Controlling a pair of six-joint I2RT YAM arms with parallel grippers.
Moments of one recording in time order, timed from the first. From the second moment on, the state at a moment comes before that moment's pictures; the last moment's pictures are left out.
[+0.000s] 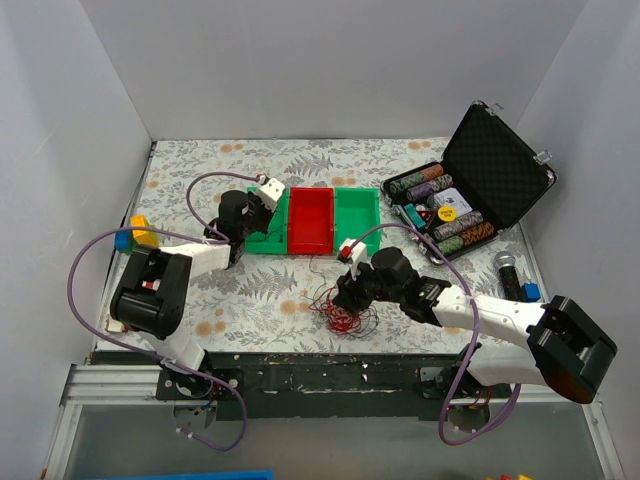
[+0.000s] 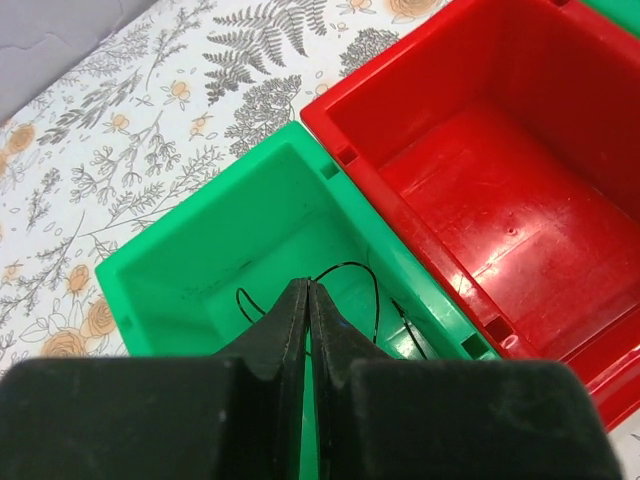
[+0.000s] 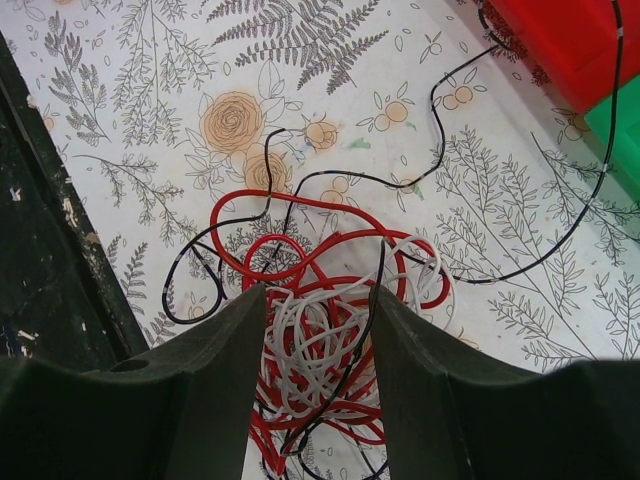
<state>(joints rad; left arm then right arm) -0.30 1.64 0.77 0.54 0.20 0.35 0.90 1.22 0.53 0.14 -0.25 0.10</state>
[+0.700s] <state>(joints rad) -0.30 1.40 0.82 0.26 0.31 0.28 0.90 1.10 0.53 0.10 -0.19 0.05</state>
